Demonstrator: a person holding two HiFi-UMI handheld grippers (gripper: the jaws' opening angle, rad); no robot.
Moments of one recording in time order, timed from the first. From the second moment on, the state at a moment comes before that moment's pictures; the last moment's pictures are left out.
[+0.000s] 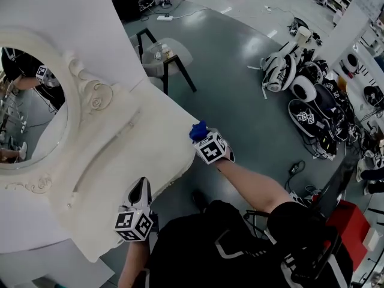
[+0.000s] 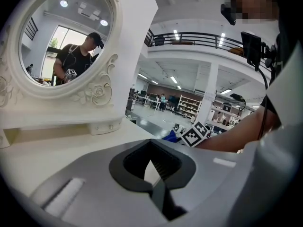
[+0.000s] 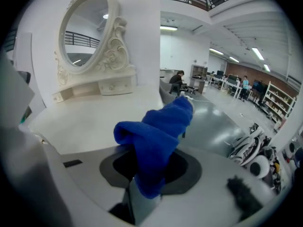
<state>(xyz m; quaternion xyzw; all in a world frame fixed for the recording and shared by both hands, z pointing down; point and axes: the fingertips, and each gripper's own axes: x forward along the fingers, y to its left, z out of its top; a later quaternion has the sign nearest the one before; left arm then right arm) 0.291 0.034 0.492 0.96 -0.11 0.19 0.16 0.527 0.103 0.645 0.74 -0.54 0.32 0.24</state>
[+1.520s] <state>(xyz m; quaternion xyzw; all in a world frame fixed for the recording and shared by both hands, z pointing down) -0.038 -0.090 0.353 0.91 -0.39 0.00 0.12 0.193 -0.053 0.365 0.63 -0.77 0.07 0.05</state>
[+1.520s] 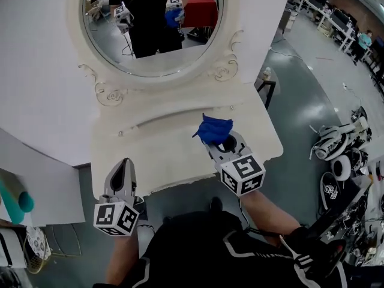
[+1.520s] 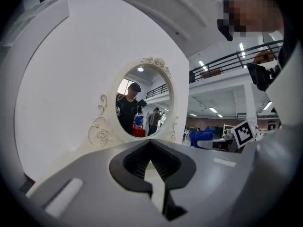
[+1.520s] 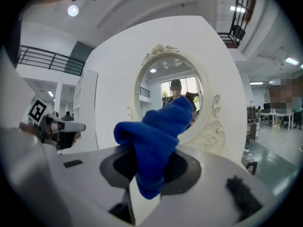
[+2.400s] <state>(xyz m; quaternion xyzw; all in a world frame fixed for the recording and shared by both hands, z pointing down) -0.062 -0.092 0.339 0.92 -0.38 -0.03 0.12 0.158 -0.047 0.355 0.63 -0.77 0.07 0.06</state>
